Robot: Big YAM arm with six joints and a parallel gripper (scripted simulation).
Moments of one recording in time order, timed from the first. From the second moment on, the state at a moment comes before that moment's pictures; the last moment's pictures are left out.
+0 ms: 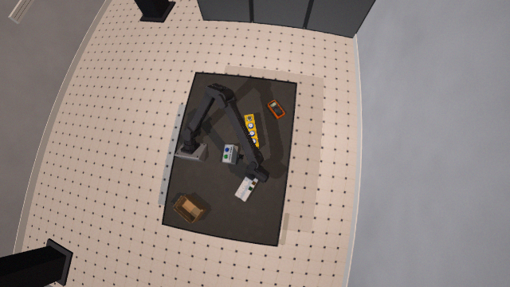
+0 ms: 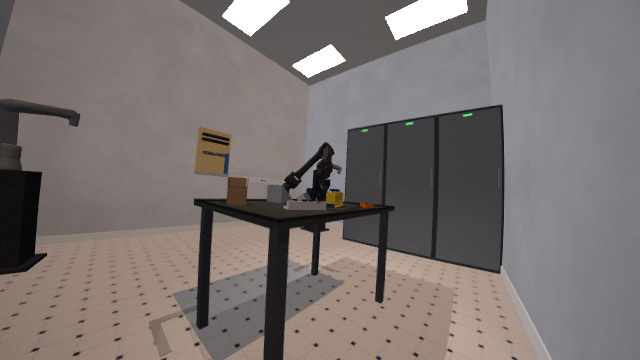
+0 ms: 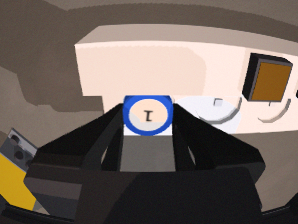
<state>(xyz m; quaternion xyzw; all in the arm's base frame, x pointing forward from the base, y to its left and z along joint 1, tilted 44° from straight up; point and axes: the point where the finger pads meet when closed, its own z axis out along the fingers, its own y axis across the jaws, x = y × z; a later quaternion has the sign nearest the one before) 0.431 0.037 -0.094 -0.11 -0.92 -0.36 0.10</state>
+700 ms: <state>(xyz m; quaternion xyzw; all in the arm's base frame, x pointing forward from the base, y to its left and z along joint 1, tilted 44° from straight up) 0.431 0.037 -0.094 -0.11 -0.92 -0.36 0.10</state>
